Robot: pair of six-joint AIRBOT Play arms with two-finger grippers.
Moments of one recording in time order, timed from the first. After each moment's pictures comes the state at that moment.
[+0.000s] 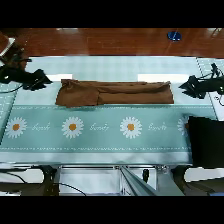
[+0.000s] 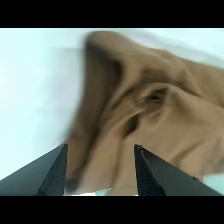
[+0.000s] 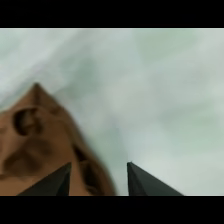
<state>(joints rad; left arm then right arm) 0.30 -1.54 1.32 1.04 -1.13 -1.38 -0.46 -1.62 1.23 -0.92 1.07 1.39</state>
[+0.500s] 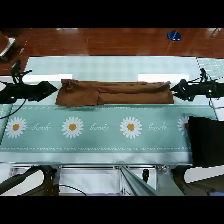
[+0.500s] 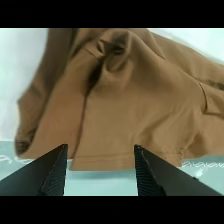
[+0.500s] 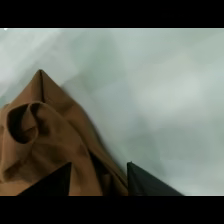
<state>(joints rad) 0.21 -1.20 0.88 0.87 -0.87 -1.28 -0.39 -1.70 1.18 -0.75 1.02 1.30</state>
